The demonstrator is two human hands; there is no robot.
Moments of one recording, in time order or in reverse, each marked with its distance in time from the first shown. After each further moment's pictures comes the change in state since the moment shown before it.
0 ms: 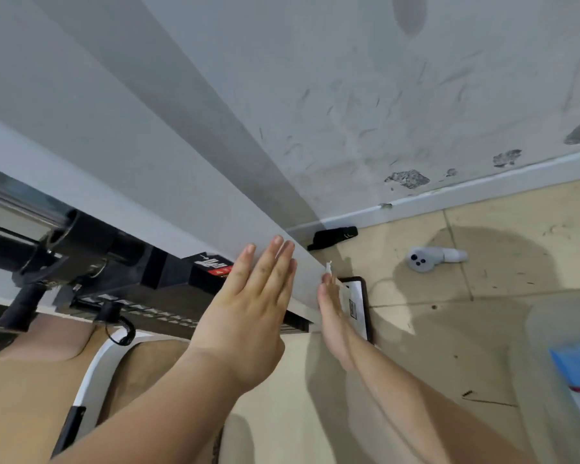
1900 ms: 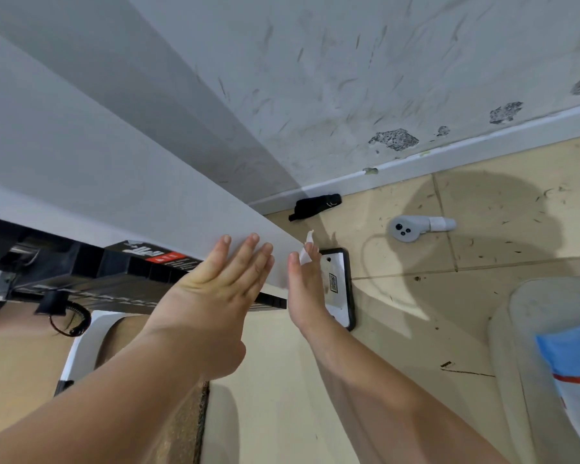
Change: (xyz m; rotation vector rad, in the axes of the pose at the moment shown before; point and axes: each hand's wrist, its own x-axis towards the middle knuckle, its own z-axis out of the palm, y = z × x) left_hand 0.026 0.010 0.022 0.109 -0.265 0.153; right_hand 0.039 0.019 0.008 -0.026 0.219 -0.035
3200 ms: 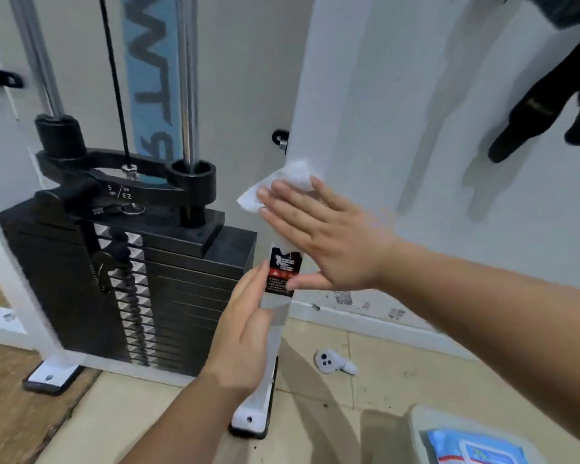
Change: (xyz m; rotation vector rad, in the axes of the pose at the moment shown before) left_hand -0.037 0.028 0.065 -2.304 1.368 -0.102; right_hand -0.132 -0.295 0.015 -2.232 -0.080 -1.761
